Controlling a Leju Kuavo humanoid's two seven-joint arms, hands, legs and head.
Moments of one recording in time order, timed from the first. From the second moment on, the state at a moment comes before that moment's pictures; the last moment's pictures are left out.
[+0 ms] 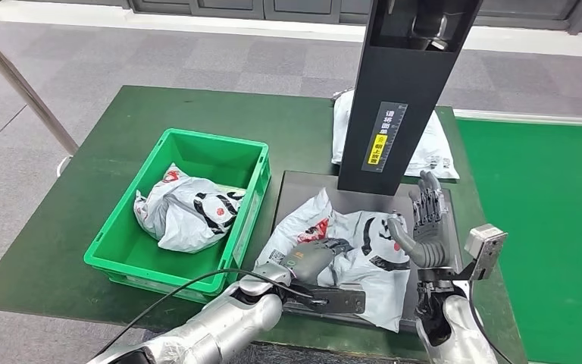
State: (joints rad) left arm -0.59 -0.34 -0.82 -0.47 -0.82 0.18 -0.07; right arm -0.16 0.00 0.10 -1.30 -0.25 0.12 -0.43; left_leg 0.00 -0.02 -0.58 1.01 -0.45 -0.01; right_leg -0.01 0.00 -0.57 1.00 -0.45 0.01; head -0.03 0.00
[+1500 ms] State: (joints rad) left arm -0.44 -0.17 -0.05 -1.24 -1.18 0.70 -0.31; right arm -0.11 0.02 0.09 -1.32 -0.27 0.08 -0.41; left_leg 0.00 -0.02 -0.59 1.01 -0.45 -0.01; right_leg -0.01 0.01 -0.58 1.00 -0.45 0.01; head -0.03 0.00
